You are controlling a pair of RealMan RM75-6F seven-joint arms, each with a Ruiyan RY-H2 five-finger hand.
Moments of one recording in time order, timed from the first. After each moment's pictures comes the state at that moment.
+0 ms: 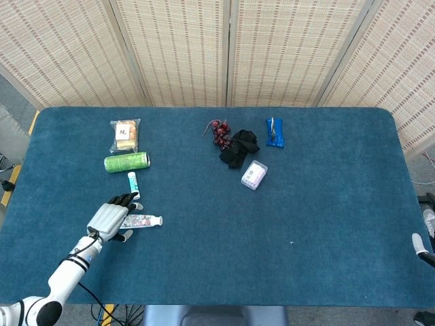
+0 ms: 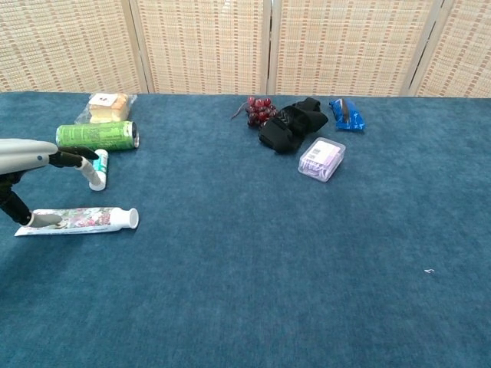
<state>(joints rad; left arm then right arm) -0.56 -1.28 -0.11 -1.70 1.07 0.87 0.40 -0.06 -0.94 0.08 -1.72 -1.45 1.61 0.00</state>
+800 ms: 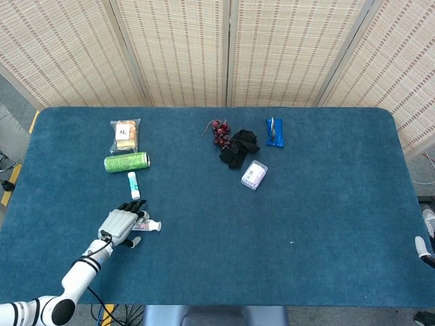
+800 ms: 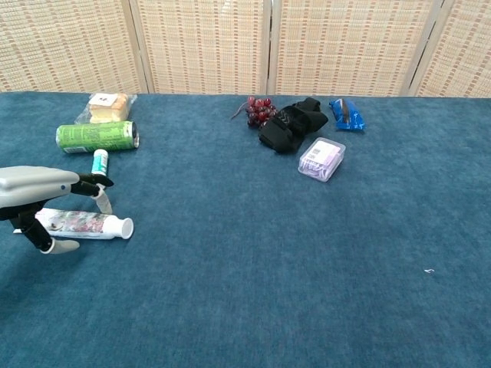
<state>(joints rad) -0.62 -1.36 -0.04 -1.67 1.00 0.89 0.46 -0.07 -0.95 0.08 -1.70 -1.45 1.60 0.02</state>
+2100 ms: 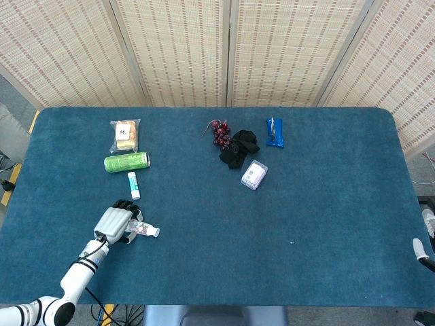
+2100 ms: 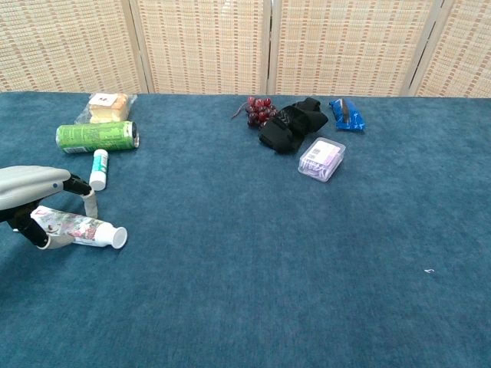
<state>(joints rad) -0.57 -1.46 -0.02 -1.47 1.16 0.97 0.29 -0.08 -0.94 0.07 -1.73 -1.47 1.62 -0.01</state>
